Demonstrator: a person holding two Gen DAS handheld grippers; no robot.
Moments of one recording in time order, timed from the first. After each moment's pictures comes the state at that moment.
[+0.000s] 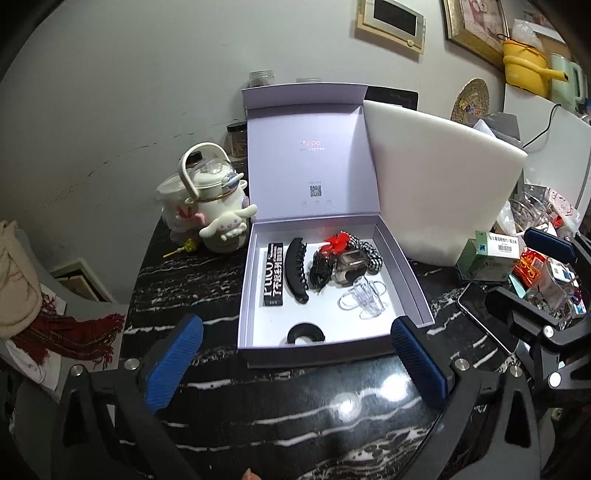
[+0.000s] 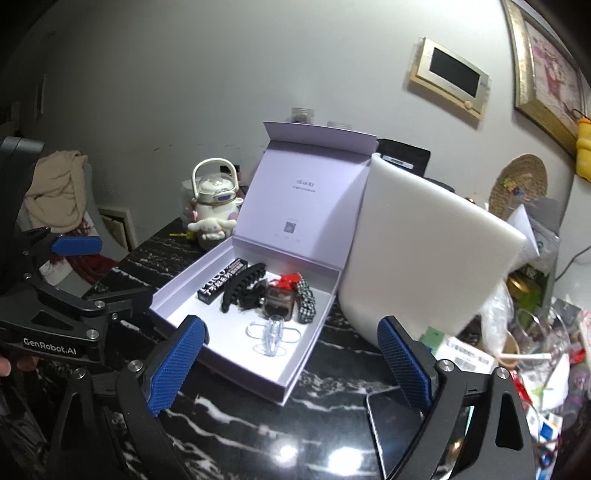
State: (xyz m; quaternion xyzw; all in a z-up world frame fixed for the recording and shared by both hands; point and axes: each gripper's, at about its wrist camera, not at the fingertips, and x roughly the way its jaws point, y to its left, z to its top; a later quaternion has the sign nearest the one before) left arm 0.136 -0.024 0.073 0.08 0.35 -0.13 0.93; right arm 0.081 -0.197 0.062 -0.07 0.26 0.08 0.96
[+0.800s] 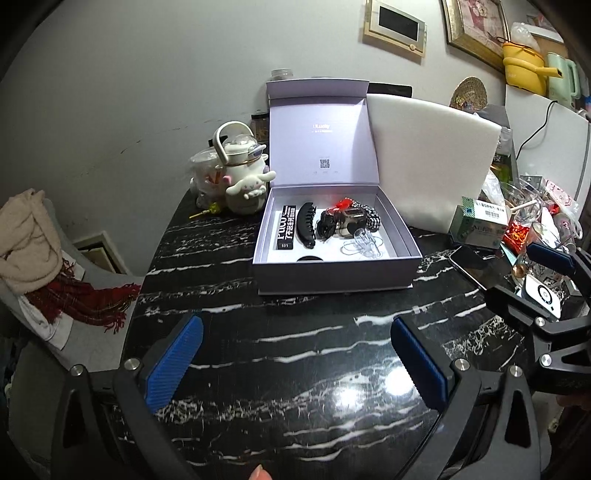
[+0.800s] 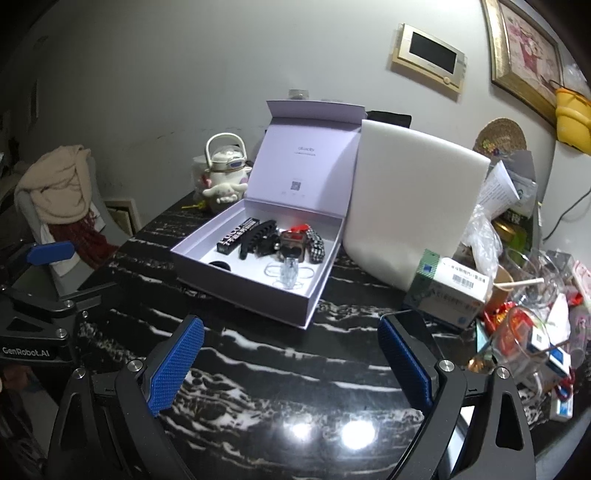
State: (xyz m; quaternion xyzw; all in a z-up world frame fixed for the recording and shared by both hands) left arm 0.039 0.001 0.047 0.06 0.34 -0.10 0.93; right arm -0.001 -0.189 0.024 -0.05 0.28 0.07 0.96
